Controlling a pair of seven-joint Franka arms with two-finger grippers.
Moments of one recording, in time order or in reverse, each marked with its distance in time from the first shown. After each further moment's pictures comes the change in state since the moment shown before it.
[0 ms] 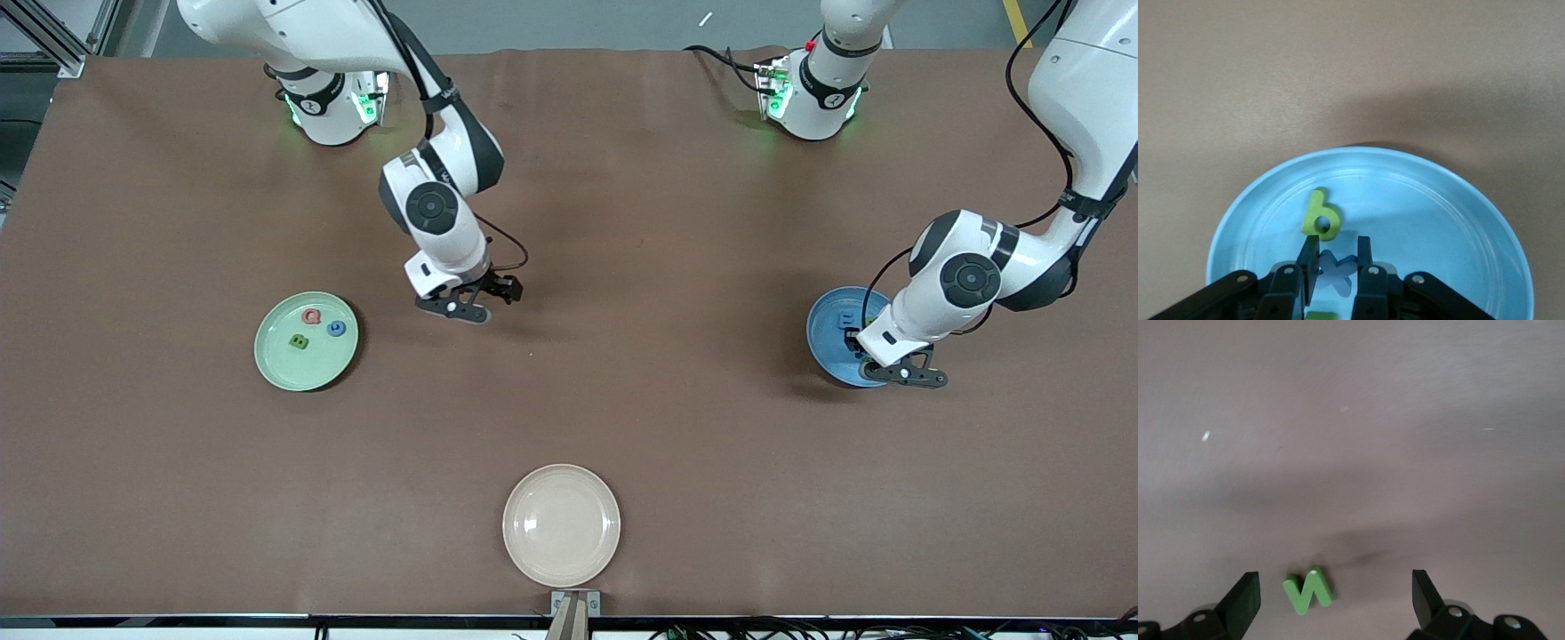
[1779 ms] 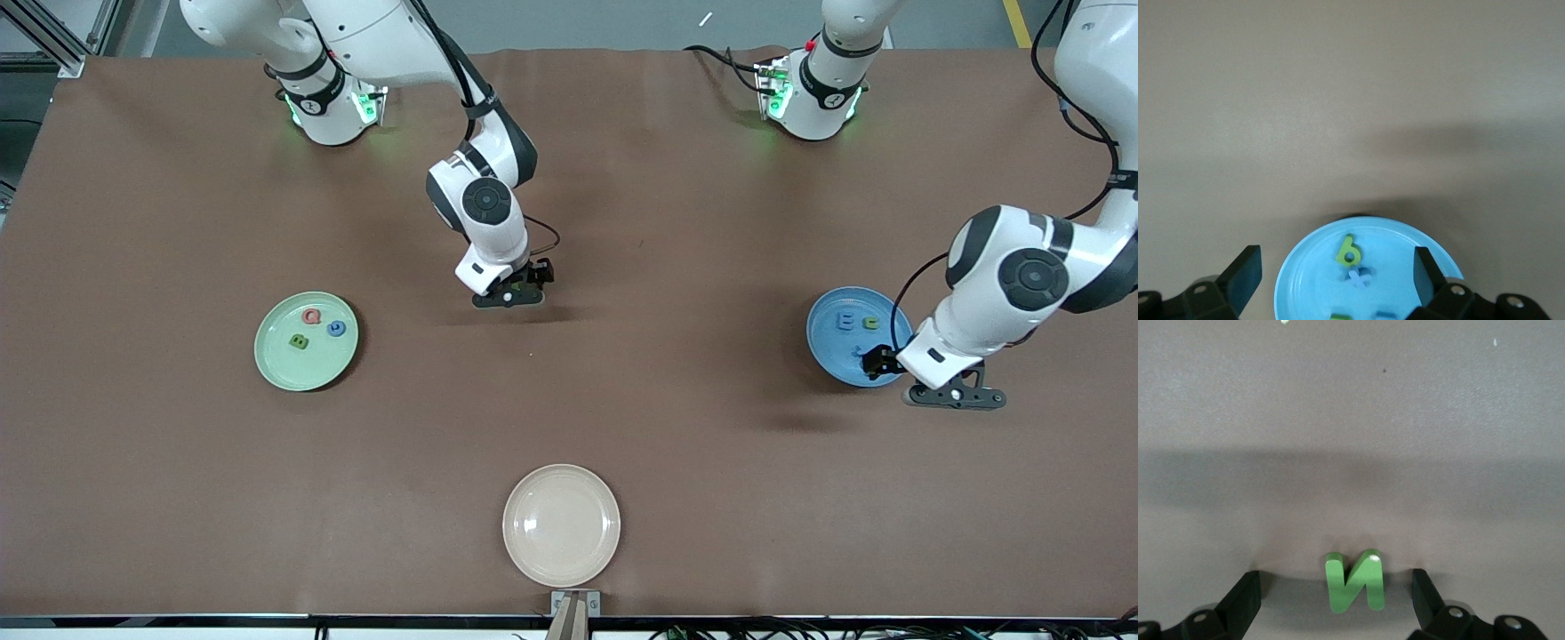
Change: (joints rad) left arm 0.032 -0.055 -0.117 0.214 -0.169 -0.176 0.060; right arm 0.098 0.112 -0.003 0.040 -0.021 0.060 -0.144
